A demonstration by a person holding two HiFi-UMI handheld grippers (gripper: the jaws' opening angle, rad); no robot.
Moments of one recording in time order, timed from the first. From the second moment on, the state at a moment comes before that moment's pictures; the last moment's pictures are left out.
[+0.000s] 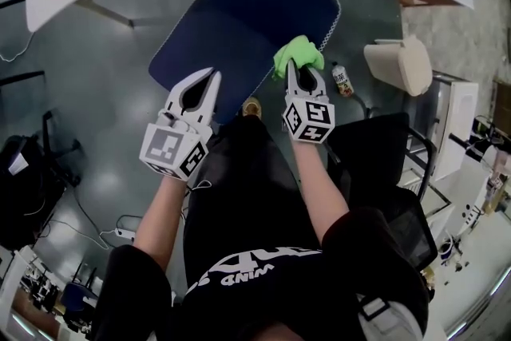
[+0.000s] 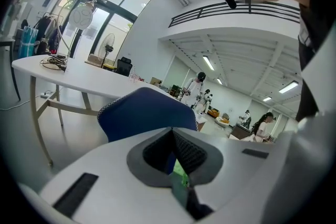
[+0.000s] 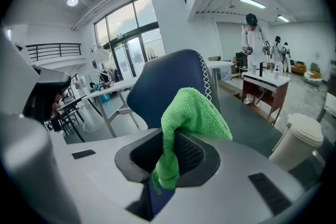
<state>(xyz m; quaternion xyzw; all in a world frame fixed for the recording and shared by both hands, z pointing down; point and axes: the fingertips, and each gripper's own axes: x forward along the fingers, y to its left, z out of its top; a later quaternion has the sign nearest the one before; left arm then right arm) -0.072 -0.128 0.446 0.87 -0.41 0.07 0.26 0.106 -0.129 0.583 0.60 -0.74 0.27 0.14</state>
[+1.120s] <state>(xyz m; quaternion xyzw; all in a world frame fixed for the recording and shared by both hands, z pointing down) -0.115 -0.156 0.462 0.84 -0.46 0.07 0.27 0.016 -0.275 0.641 0.56 -0.76 0.30 0.15</state>
